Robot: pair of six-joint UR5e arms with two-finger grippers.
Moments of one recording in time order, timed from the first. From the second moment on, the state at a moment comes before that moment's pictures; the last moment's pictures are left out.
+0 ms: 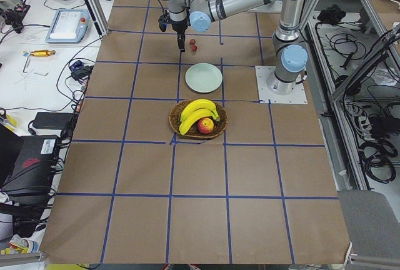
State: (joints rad) left arm -1.55 -1.77 -1.77 -1.25 1.56 0.00; right arm 1.99 -1.13 1.62 -2.00 -1.48 0.10
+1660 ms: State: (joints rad) left arm -1.55 -1.79 -1.77 -1.25 1.57 0.00; right arm 2.05 -1.07 1.65 -1.95 -1.46 0.06
